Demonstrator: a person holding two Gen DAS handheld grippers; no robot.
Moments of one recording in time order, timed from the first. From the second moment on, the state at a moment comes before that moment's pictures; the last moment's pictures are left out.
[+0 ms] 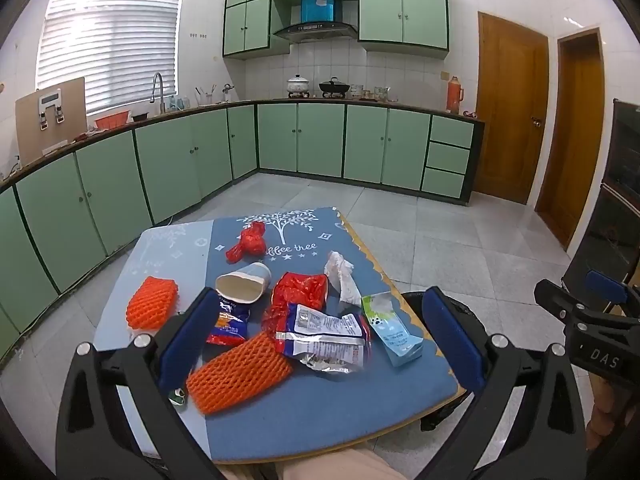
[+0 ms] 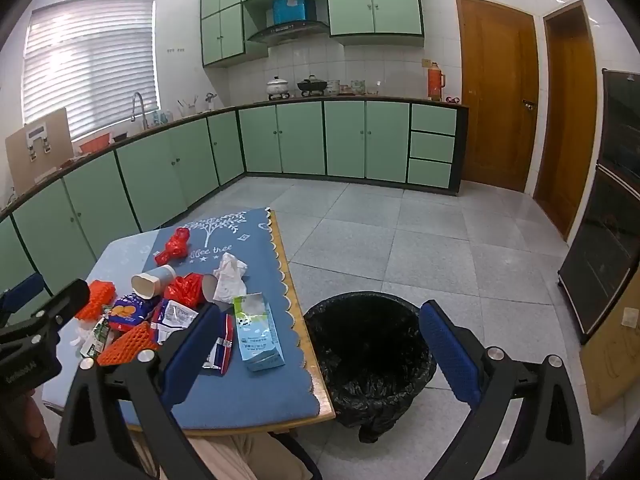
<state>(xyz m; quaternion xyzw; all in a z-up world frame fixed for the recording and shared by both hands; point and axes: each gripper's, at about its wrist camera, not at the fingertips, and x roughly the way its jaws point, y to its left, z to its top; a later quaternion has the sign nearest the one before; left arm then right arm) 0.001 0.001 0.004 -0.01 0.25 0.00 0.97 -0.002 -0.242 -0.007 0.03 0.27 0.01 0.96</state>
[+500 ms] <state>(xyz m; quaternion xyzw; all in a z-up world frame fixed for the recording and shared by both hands) 0.001 0.000 0.003 -0.01 0.25 0.00 0.97 0.000 -0.242 -0.008 0.03 0.27 0.01 0.96</state>
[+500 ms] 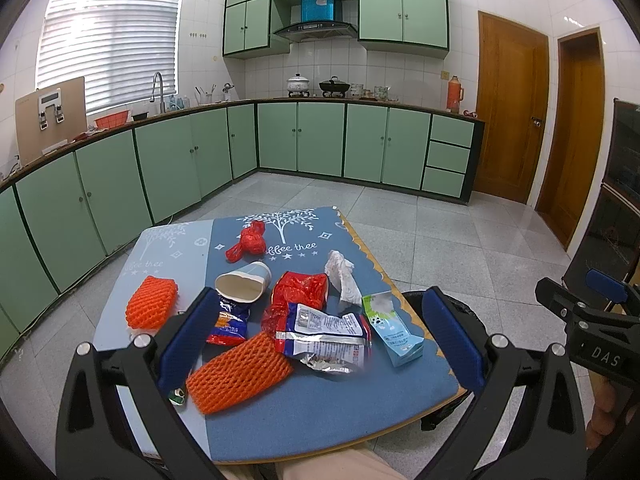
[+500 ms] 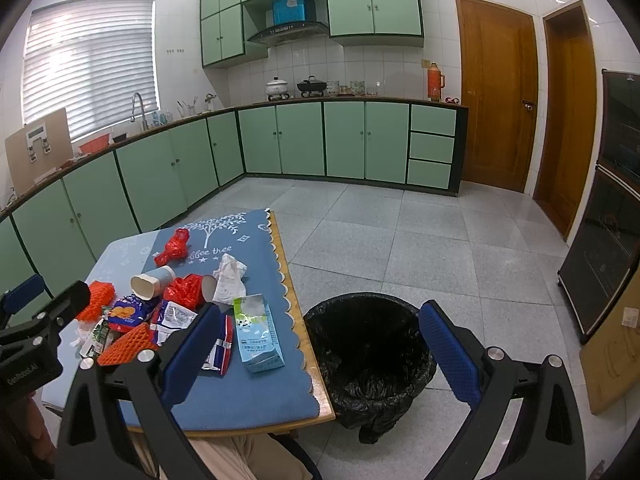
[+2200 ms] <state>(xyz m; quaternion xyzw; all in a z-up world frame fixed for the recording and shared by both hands) 0.004 0.005 -0.010 -0.01 0.26 0.00 0.97 0.007 -0.242 -0.019 0.03 0.28 0.00 0.96</state>
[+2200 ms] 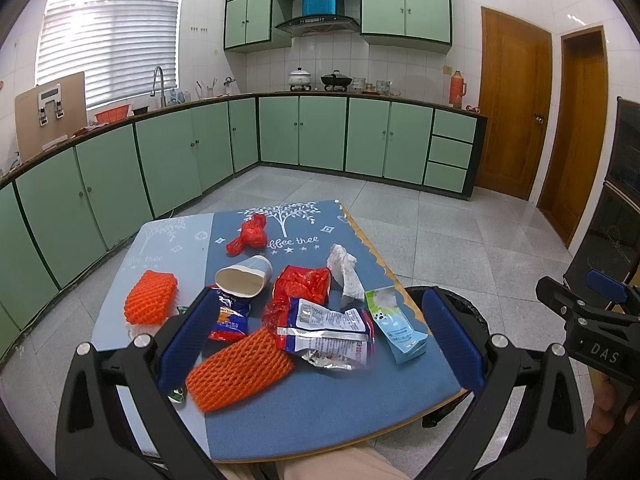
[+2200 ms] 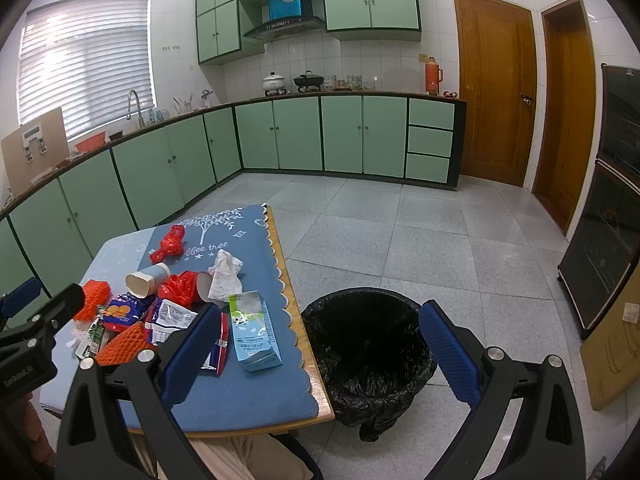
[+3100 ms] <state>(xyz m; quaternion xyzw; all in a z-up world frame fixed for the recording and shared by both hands) 0.076 0.102 -0.054 -0.03 0.28 0.09 0.95 0.106 -0.175 -0.059 0.02 0.29 0.08 0.95</state>
